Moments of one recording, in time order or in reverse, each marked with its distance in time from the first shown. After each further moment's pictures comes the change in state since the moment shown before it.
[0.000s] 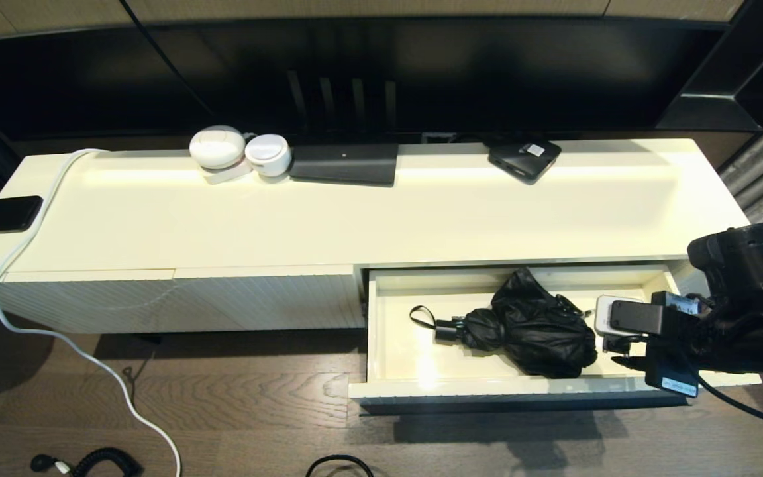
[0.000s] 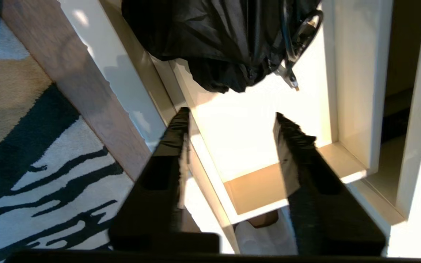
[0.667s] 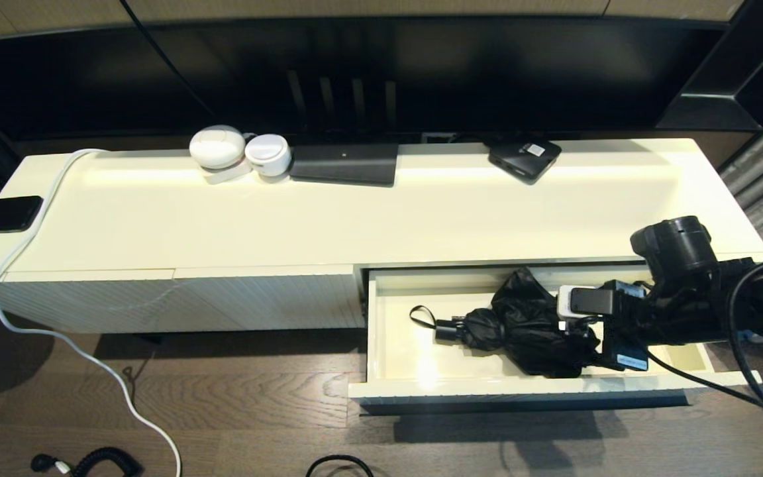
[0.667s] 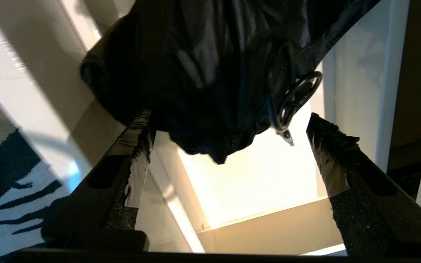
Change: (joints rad) left arm 0.000 0.000 0.000 0.000 0.000 0.000; right arm 0.002 0.204 -0.180 -0.001 0.076 -0.049
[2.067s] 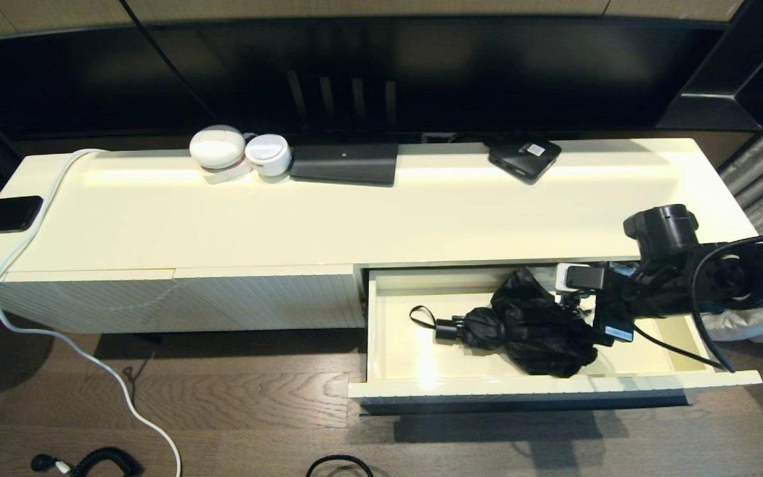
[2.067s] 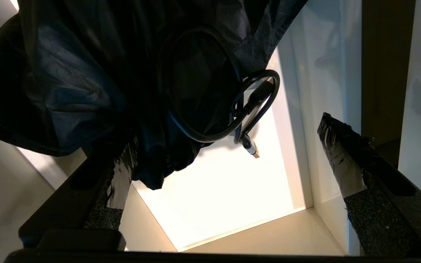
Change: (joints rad) left arm 0.000 0.000 0.000 0.000 0.000 0.000; right arm -0.078 0.138 -0.154 -0.035 0.039 -0.022
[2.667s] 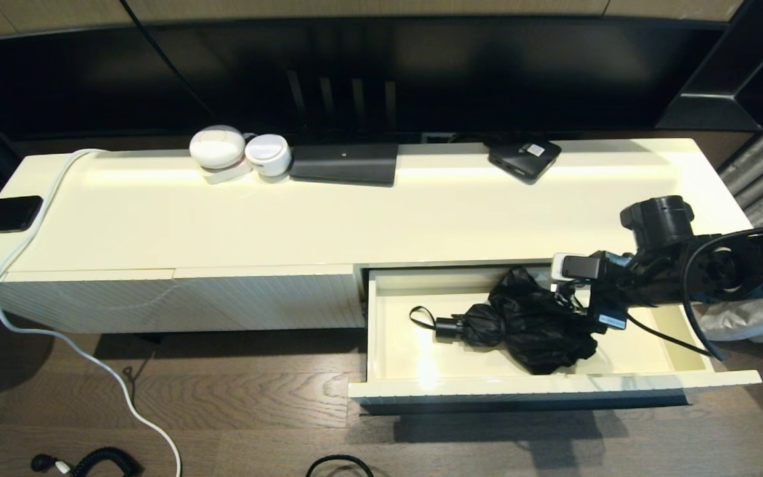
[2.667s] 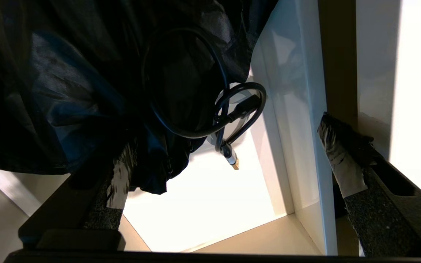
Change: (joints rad) left arm 0.000 0.000 0.000 0.000 0.000 0.000; right arm 0.001 0.027 -0.060 -0.019 0.001 -0.001
